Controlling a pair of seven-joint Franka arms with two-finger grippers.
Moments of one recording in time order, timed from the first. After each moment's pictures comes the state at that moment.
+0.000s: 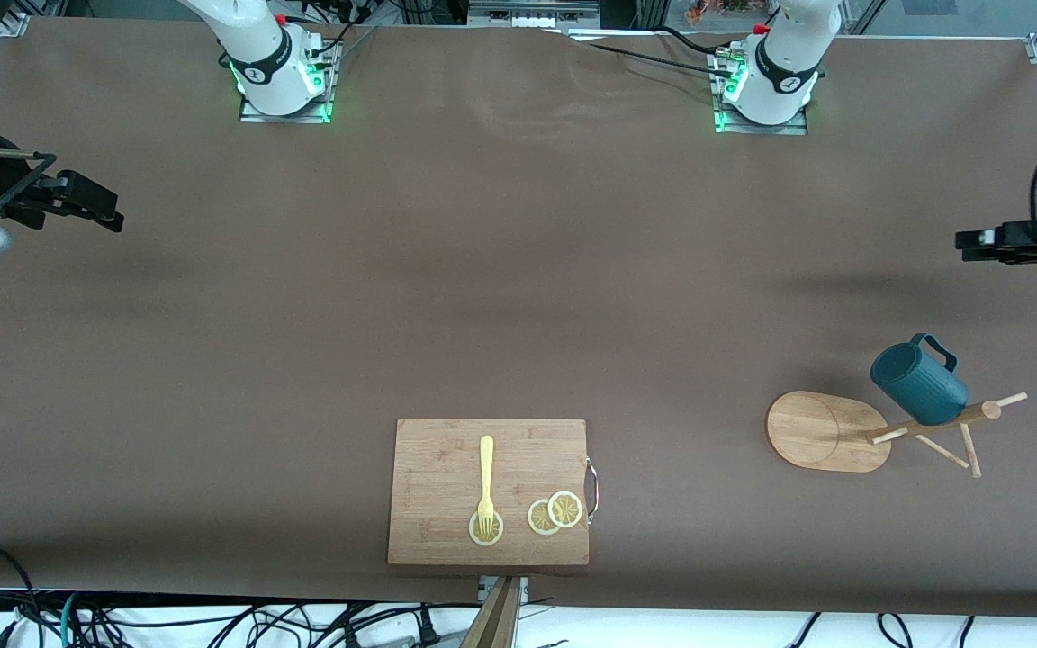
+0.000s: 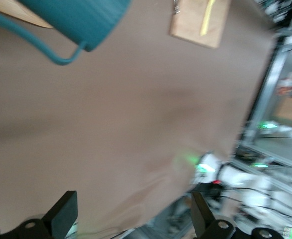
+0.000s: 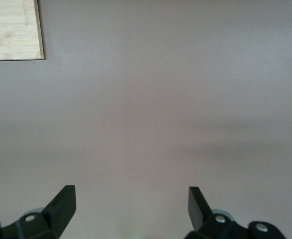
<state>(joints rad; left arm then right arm) 0.49 0.32 -0.12 -1.50 -0.56 1.27 0.30 0.17 0.07 -0.14 -1.50 0.02 1.51 0.06</state>
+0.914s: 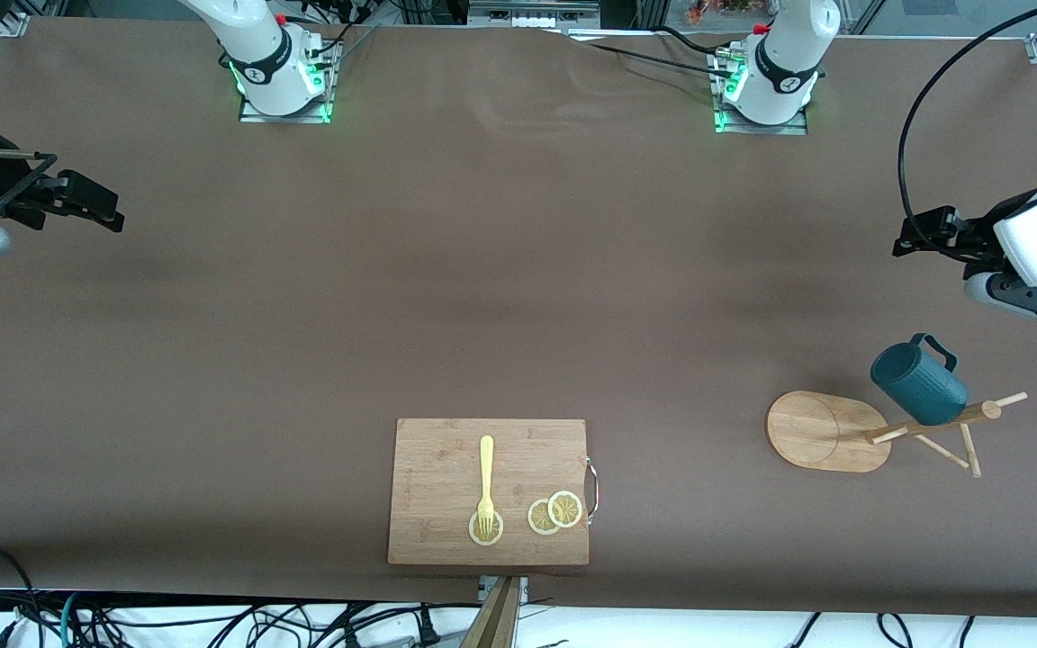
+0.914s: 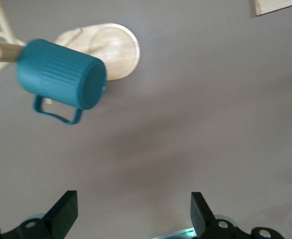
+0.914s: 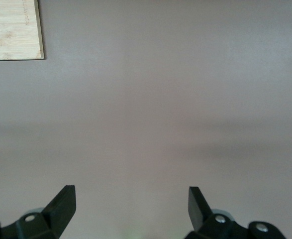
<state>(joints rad) 0.04 0.23 -0.05 -1.36 -0.02 1.40 0.26 0.18 0.07 -0.14 -1.50 0.02 1.51 0.06</state>
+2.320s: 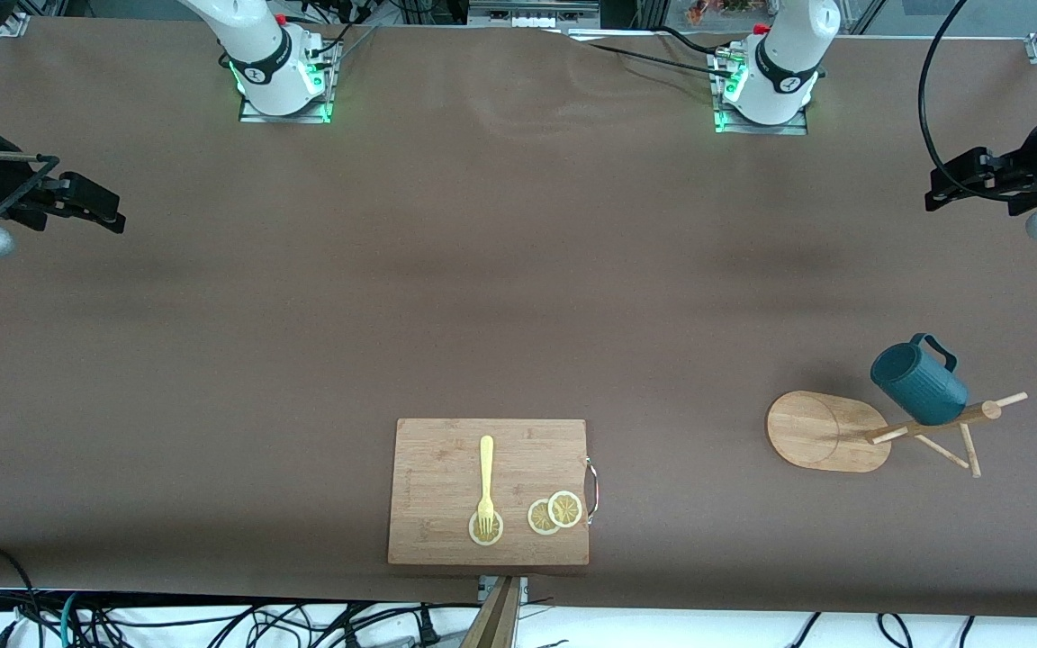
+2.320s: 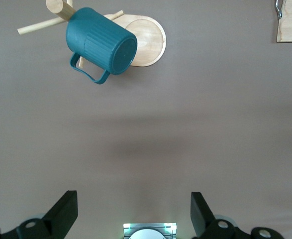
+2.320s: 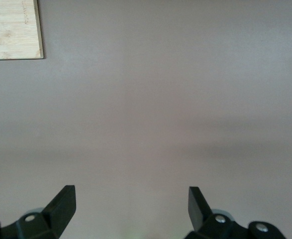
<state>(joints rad) 0.02 0.09 -0.04 -1.42 0.00 1.35 0.00 0.18 0.08 -0.14 -1.50 0.02 1.51 0.06</state>
